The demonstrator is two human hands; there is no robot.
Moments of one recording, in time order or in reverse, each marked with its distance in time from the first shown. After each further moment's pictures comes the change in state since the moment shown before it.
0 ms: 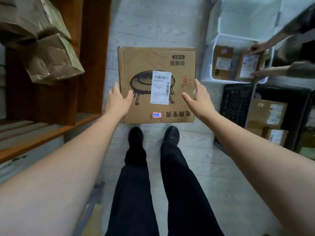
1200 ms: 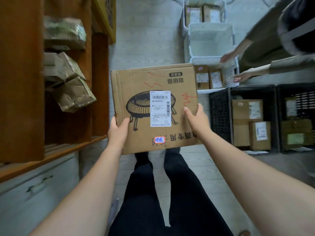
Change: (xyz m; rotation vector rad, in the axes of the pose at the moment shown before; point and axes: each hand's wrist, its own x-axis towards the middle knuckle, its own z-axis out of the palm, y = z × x) left_hand -0.139 -0.007 -0.052 -0.562 -0.043 -0.091; right_hand -0.139 -0.026 -0.046 0.481 0.207 0.283
